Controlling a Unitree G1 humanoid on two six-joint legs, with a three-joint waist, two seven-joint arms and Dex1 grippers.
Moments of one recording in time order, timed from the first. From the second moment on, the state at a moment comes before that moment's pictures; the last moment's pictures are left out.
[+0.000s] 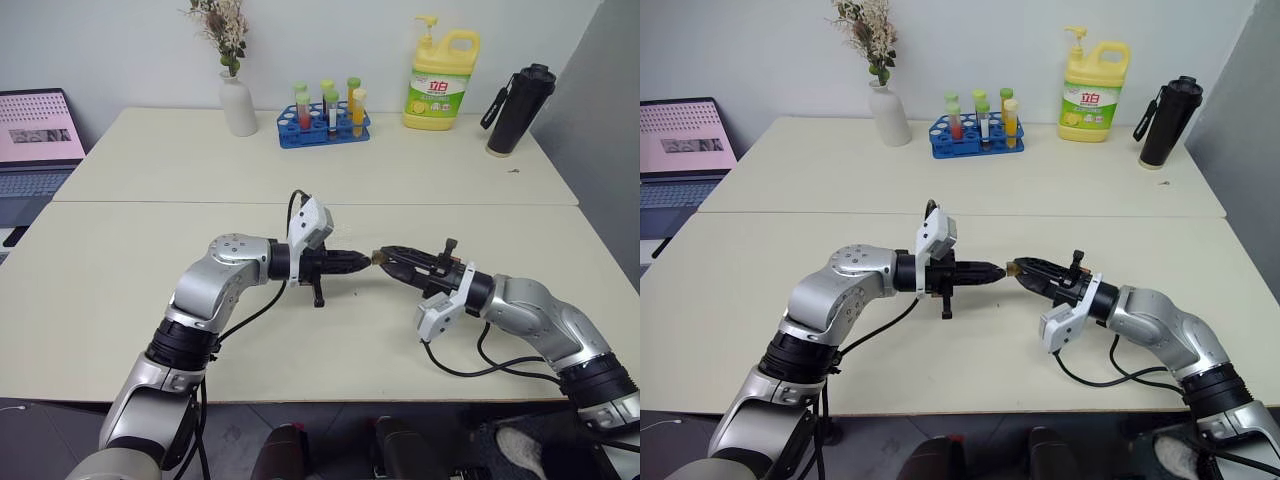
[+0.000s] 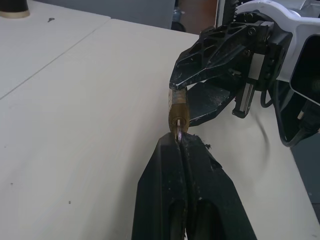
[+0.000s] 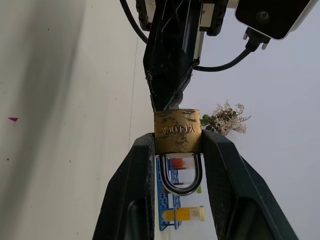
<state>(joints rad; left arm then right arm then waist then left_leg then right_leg) -0.64 0.47 -0.22 -0.02 -0.37 0.52 -1.06 -0.41 -0.70 0.25 0.08 -0.58 -0.79 0.27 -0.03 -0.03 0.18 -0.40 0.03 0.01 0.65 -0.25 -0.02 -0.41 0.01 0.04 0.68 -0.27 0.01</state>
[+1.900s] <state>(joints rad) -0.64 0.48 -0.19 -0.04 -0.46 0.70 -1.06 -0.41 -0.66 0.26 0.08 -0.52 -0.80 0.33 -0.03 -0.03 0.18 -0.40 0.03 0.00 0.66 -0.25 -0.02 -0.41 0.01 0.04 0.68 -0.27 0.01</state>
